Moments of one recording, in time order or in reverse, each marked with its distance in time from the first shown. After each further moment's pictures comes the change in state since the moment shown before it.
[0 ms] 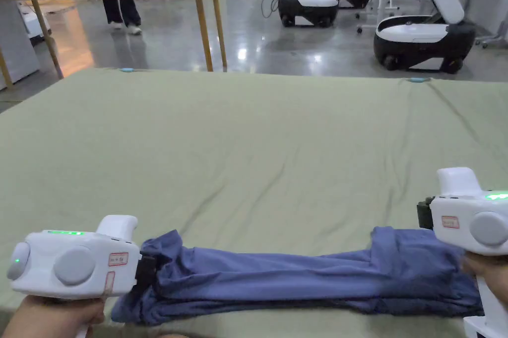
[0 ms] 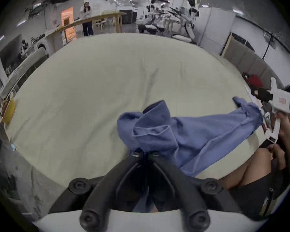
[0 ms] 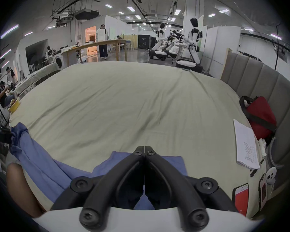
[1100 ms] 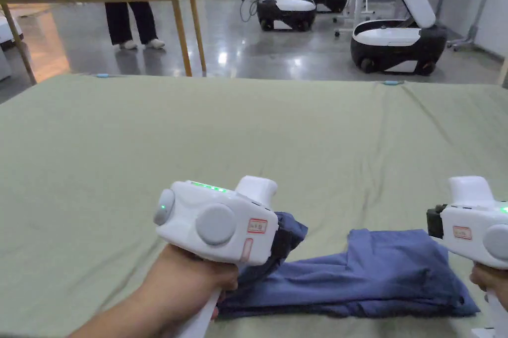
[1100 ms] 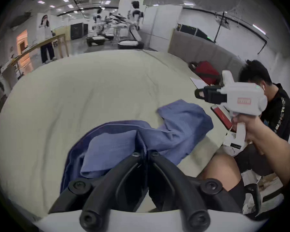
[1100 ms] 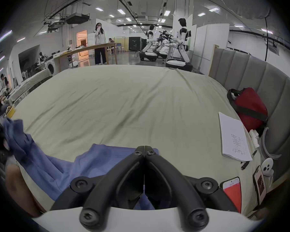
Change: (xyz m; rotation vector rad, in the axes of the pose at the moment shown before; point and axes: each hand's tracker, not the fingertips) left arm 0.224 0.053 -0.011 0.009 -0.350 -0.294; right arm 0.041 -0.017 0.025 0.011 -0.057 -0.066
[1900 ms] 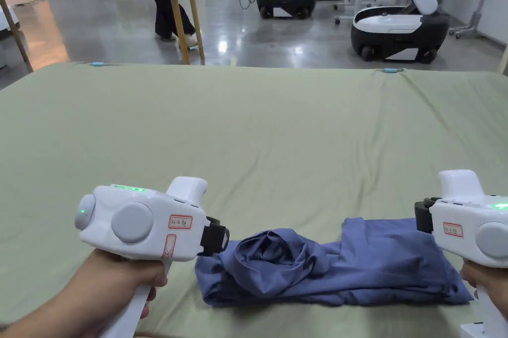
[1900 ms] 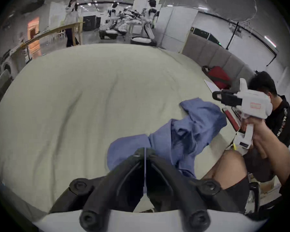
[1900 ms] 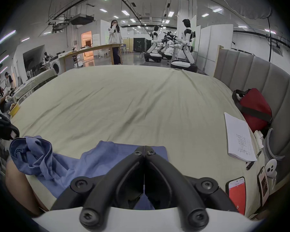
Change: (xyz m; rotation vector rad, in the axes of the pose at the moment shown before) left arm -0.079 -0.032 0.023 -0.014 0.042 0.117; right arm -0.010 -0.006 -0.002 0.012 0.051 0.023
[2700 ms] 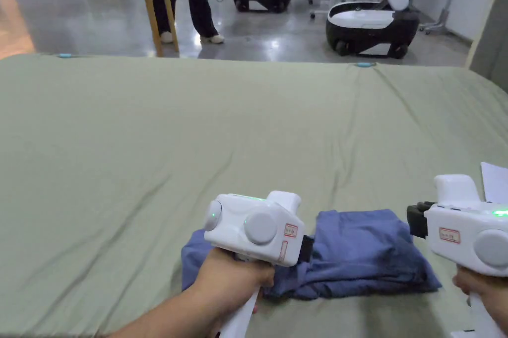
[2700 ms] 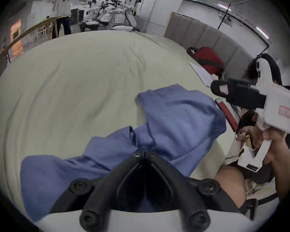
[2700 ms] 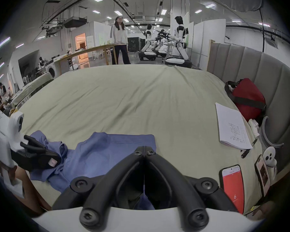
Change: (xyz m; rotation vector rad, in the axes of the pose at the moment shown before) left arm 0.116 0.020 -0.120 -0.075 -0.103 -0.060; right arm 0.024 -0.021 0.020 -0.011 -0.026 -0.058
